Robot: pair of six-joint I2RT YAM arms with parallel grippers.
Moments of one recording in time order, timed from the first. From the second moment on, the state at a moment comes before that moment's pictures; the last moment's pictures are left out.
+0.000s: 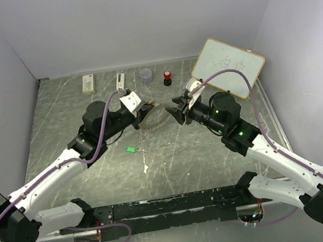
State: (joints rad) left arm -0.74 1.15 0.92 0.20 0.29 0.19; right arm 0.68 0.94 0.82 0.09 -0.14 -0.12
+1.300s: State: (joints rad) left arm -0.90 1.24 1.00 0.12 -0.08 0.11; right arm 0.68 0.95 0.81 0.13 -0.13 -0.12
